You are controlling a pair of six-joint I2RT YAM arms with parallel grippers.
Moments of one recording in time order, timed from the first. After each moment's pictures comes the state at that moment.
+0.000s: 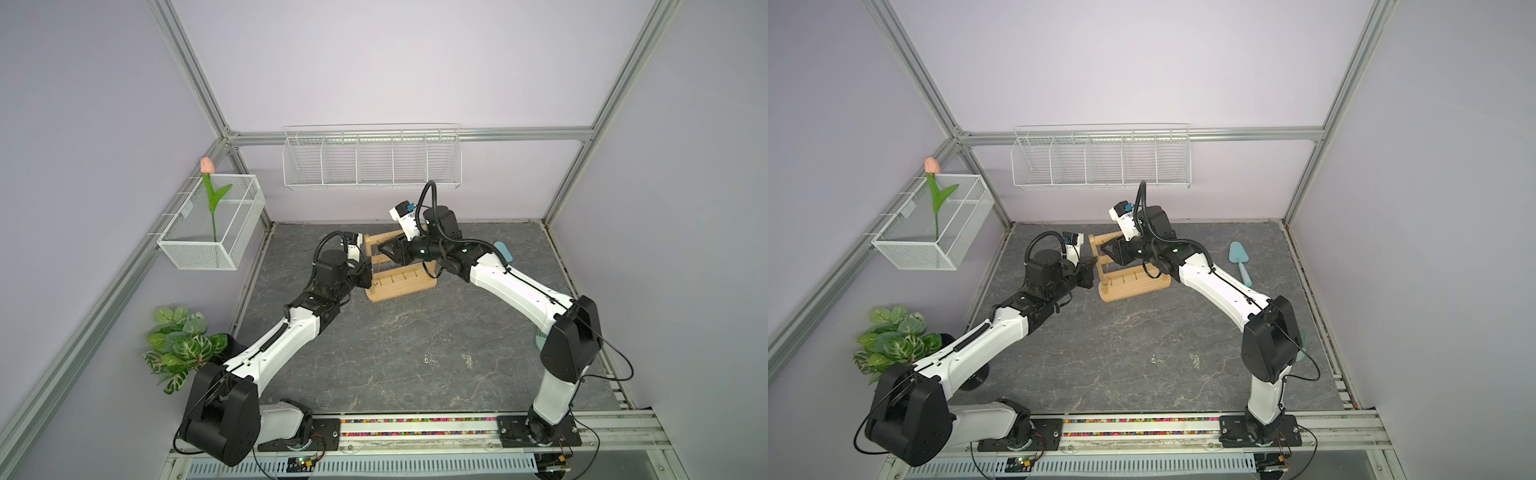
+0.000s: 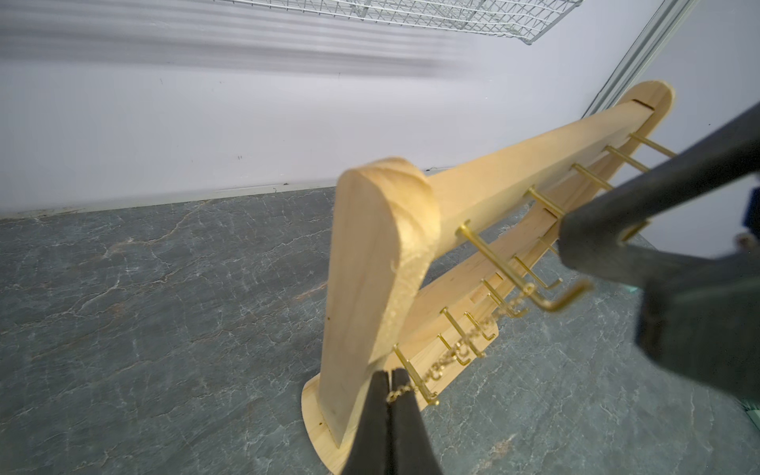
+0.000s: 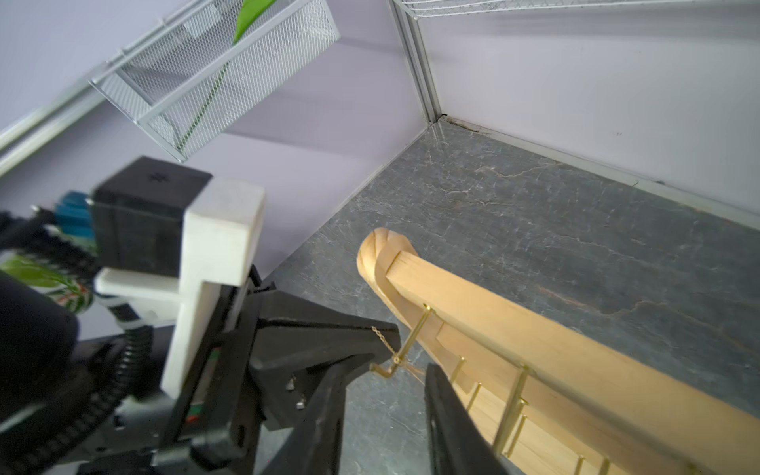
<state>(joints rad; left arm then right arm) -0.45 1.30 0.86 0.10 0.07 -0.17 0.68 1.82 1.66 -0.25 -0.45 0.26</state>
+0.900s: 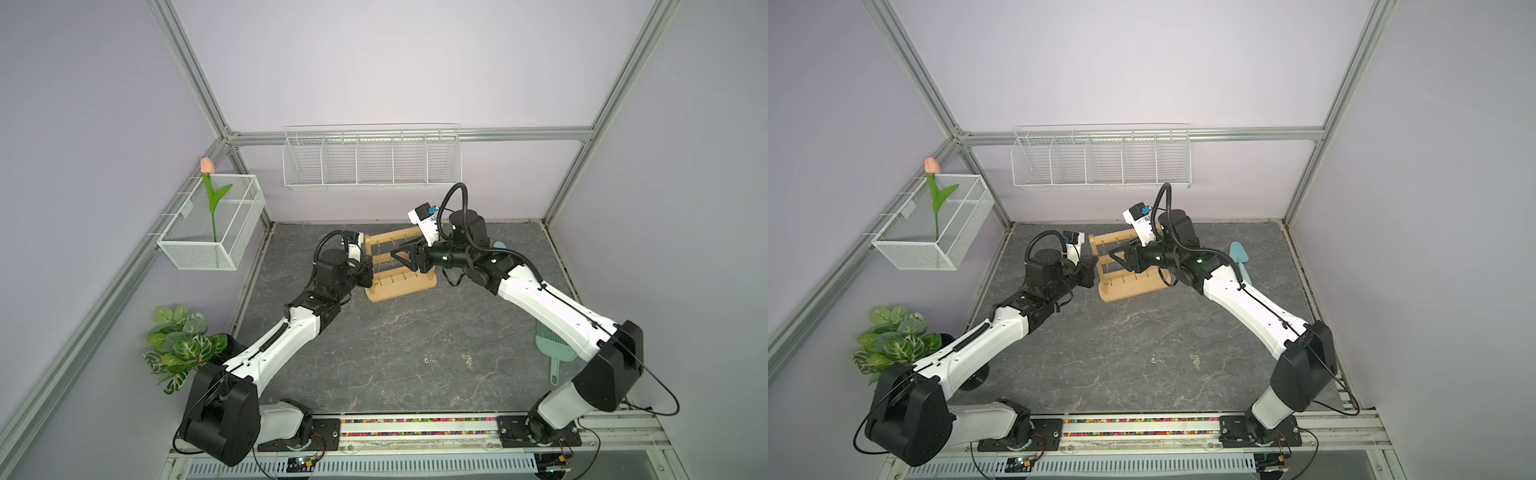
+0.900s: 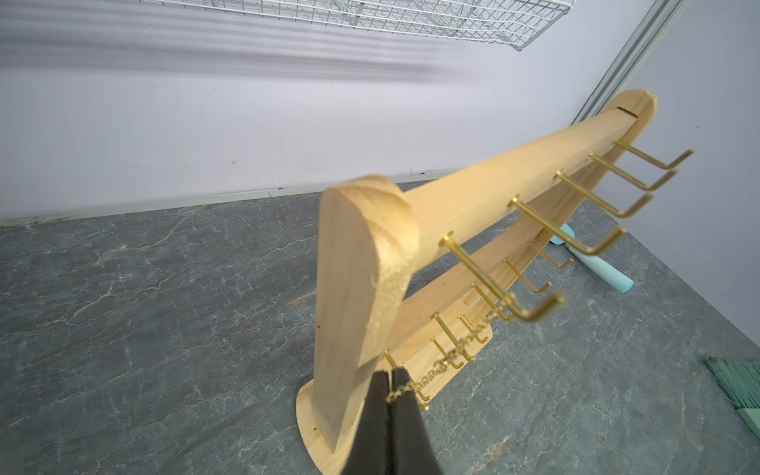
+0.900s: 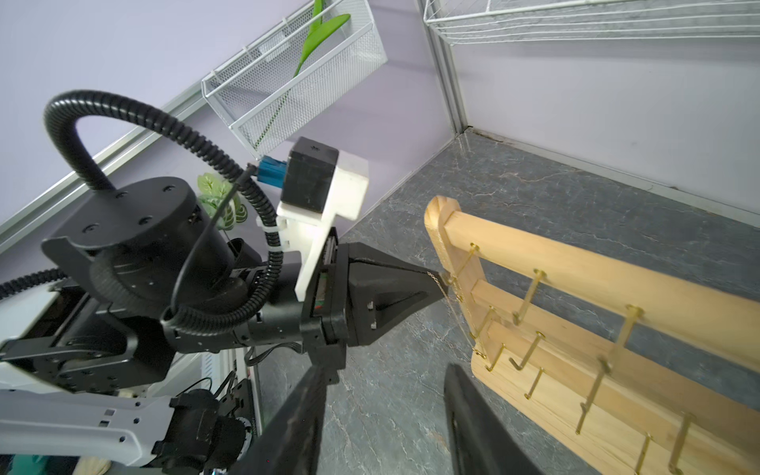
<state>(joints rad) -0.46 1.30 0.87 0.10 0.08 -0.17 0.66 1.56 1.42 -0.23 -0.49 0.28</state>
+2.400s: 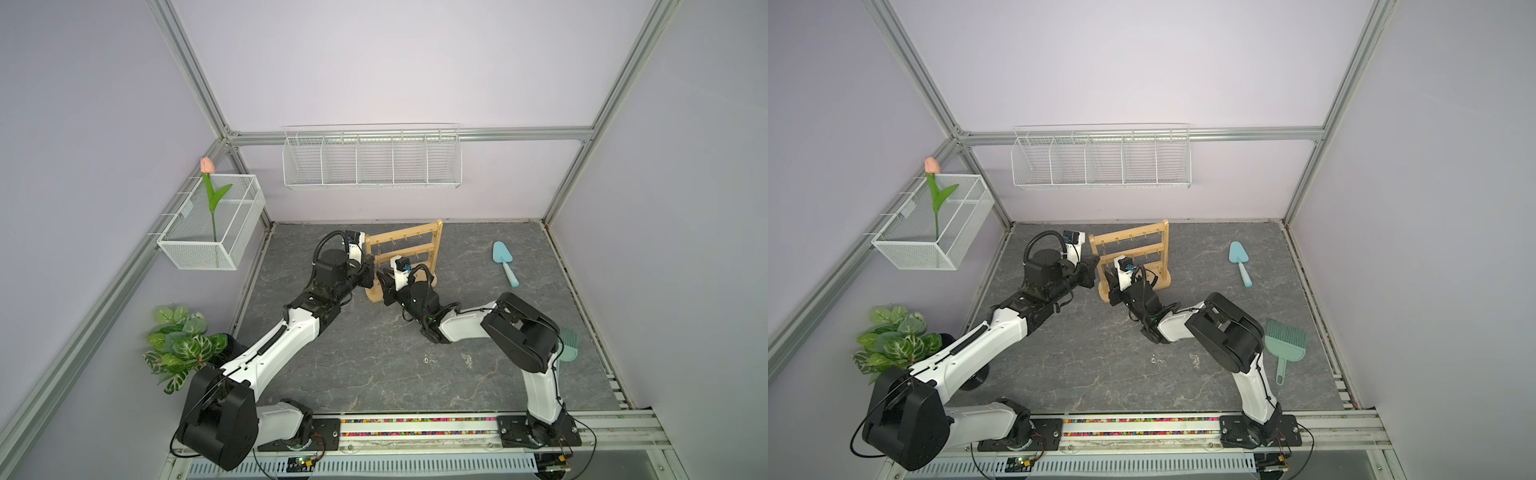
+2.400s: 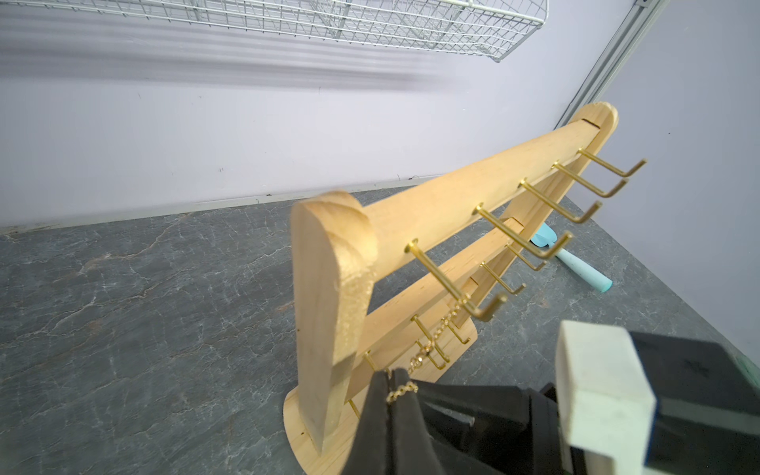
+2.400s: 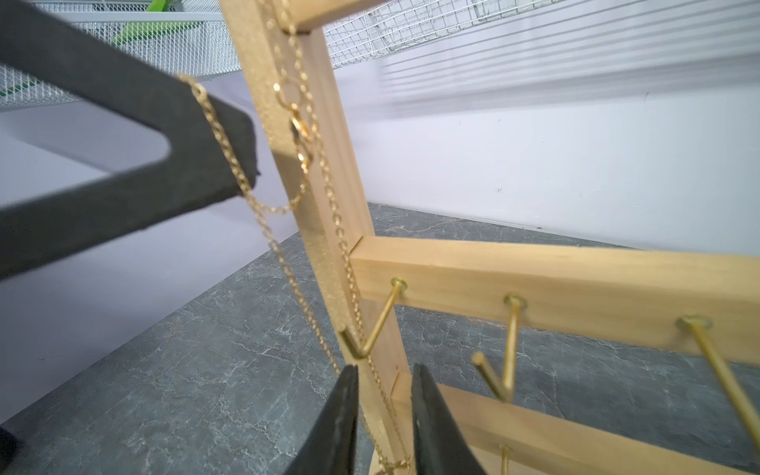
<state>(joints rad) -0.47 1.28 0.87 0.10 0.09 -0.18 0.88 2.05 1.03 0.99 0.16 0.23</state>
